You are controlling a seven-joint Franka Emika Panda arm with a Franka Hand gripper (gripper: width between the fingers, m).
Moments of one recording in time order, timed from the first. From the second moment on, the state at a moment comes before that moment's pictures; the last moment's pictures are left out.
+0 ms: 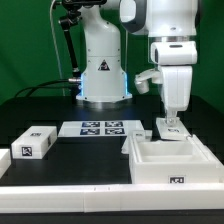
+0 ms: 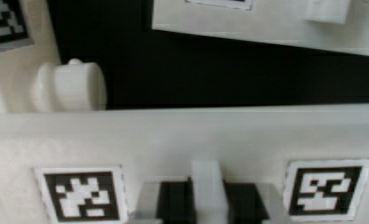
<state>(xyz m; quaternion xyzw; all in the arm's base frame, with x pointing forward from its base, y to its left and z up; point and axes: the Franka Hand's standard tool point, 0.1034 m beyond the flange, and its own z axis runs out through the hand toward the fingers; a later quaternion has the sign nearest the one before) 0.456 0.113 0.058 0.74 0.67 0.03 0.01</state>
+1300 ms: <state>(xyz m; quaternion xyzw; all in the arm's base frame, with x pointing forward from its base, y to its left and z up) 0.465 0.113 0.062 0.75 0.67 0.02 0.01</state>
